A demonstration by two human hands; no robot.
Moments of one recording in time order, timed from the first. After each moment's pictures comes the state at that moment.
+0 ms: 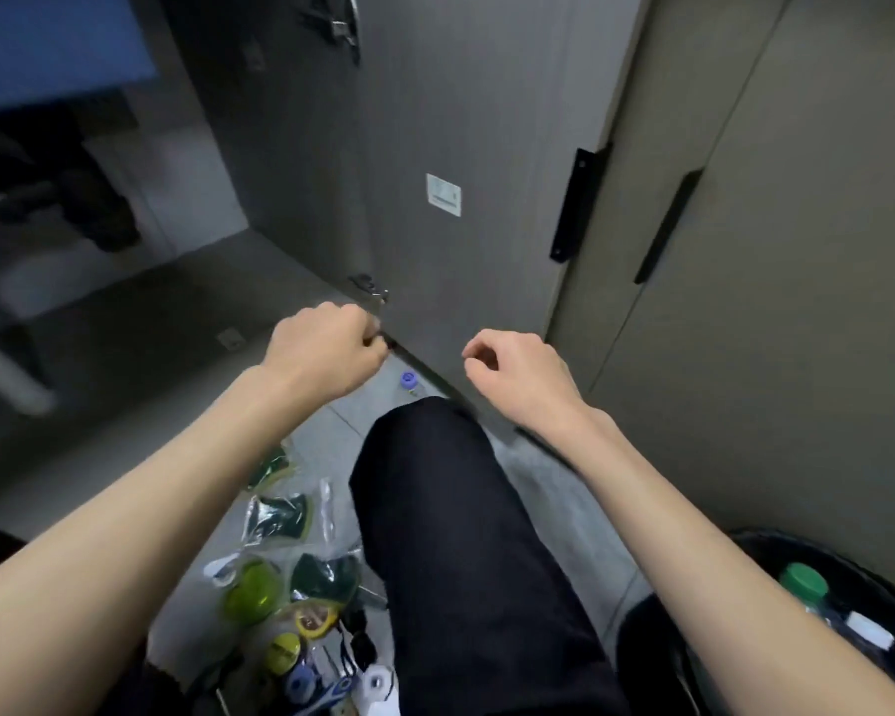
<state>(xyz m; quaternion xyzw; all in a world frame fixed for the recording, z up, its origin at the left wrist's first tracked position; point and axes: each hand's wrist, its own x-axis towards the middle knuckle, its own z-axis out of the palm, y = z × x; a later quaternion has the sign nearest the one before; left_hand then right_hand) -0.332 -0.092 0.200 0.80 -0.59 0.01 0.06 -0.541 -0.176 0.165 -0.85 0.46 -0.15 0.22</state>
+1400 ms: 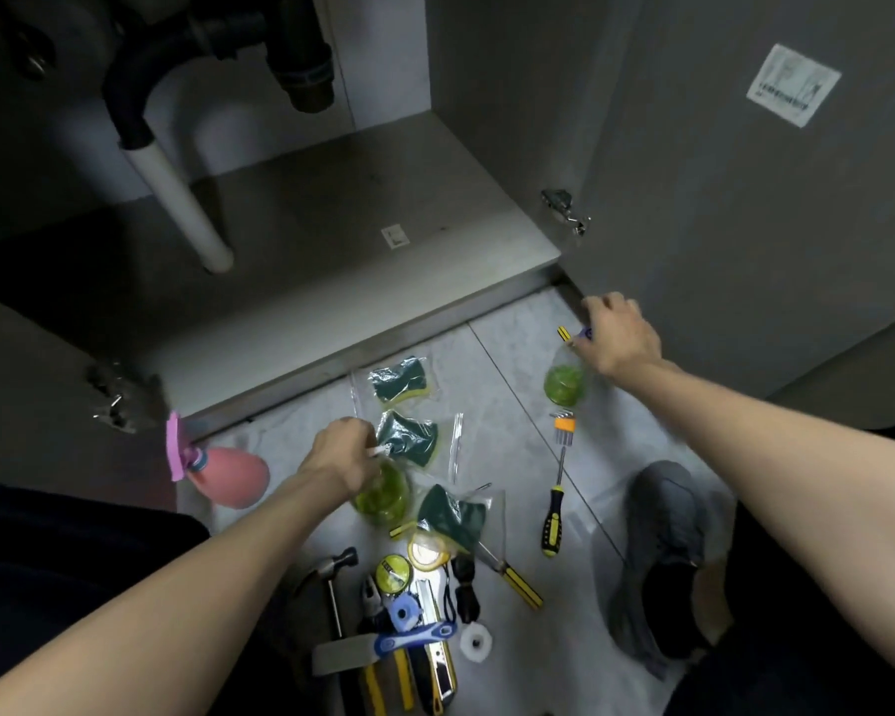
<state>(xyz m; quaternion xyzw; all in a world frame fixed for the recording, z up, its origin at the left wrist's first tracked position) -0.210 0.056 -0.025 0.90 -0.34 -0.26 0.02 -0.375 -0.267 -0.006 -0.89 0.43 0.03 0.10</state>
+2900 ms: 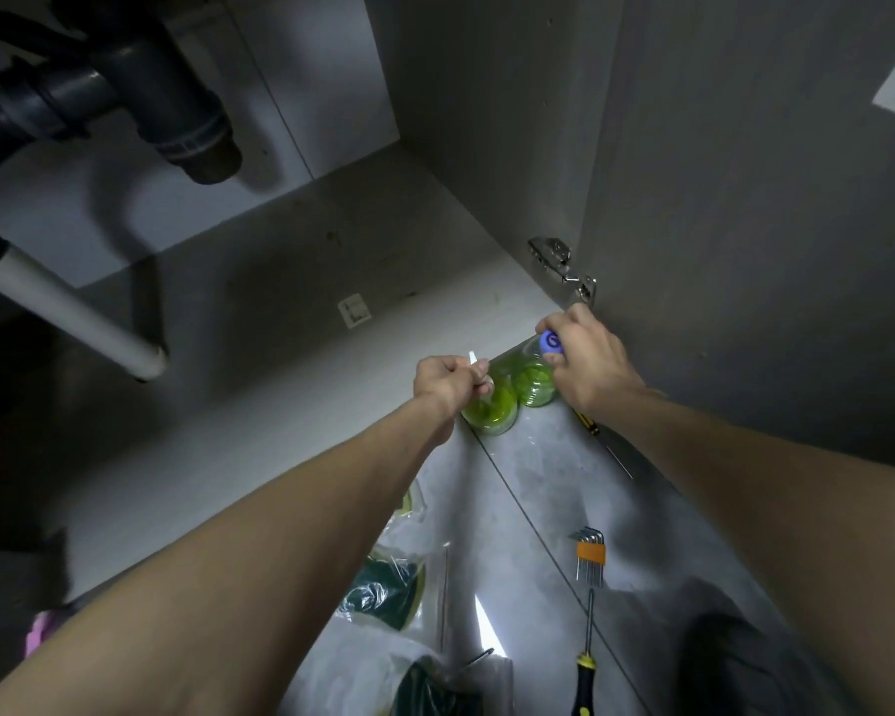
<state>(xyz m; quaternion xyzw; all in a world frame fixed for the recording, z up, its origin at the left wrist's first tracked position) -0.148 -0.256 -0.074 0.77 -0.03 -0.38 0.51 -0.276 -0.379 -0.059 -0.89 0.36 -0.07 0.27</state>
